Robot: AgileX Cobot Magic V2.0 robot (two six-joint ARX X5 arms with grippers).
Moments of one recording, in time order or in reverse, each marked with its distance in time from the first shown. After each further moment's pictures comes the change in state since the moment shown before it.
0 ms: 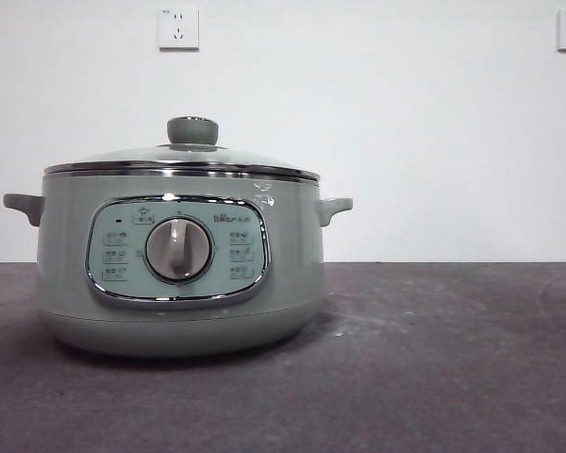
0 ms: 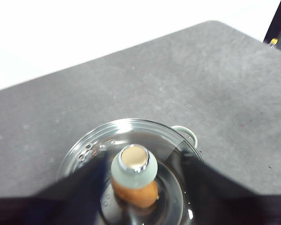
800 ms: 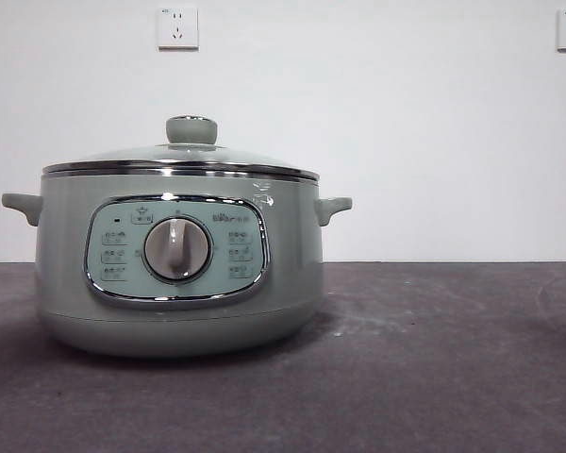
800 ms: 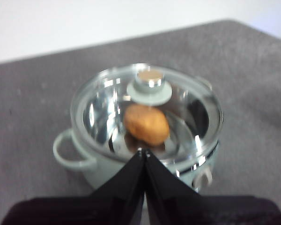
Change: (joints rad) left arm 0.000 -0.536 -0.587 0.093 -0.075 -0.064; right arm 0.001 -0.573 -0.812 0.549 0.000 0.035
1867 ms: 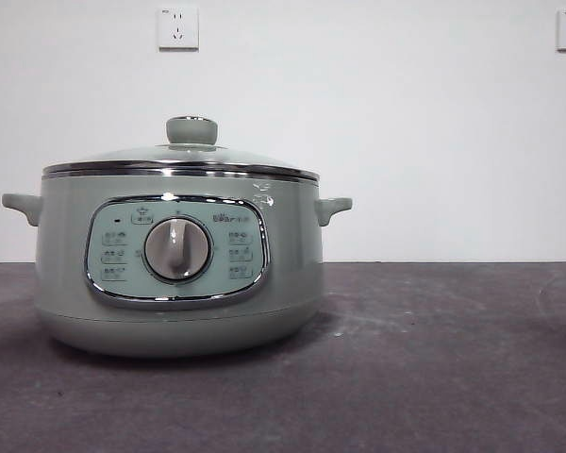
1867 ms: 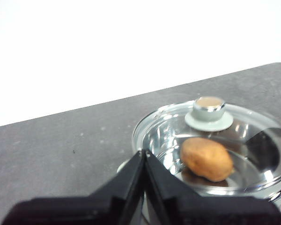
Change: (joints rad) left arm 0.333 -0.258 -0.294 0.315 0.150 0.153; right arm 0.000 -0.002 0.000 -0.003 0.000 0.011
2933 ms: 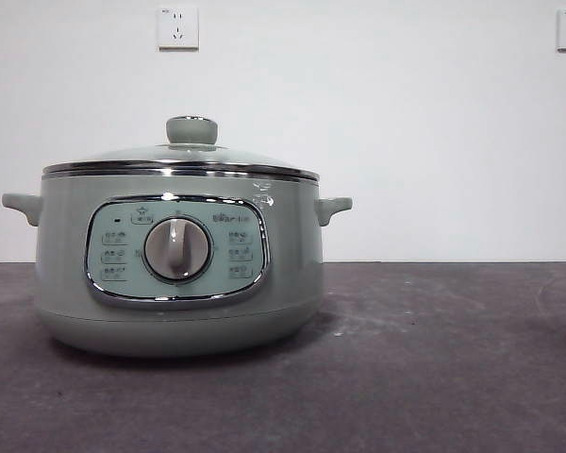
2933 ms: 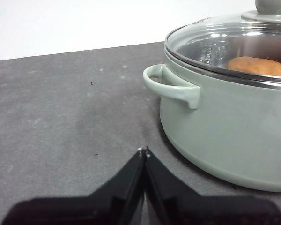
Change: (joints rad) left arm 0.187 -0.175 -0.402 0.117 0.058 -0.017; right arm 0.000 0.000 0.000 -0.003 0.000 0.000
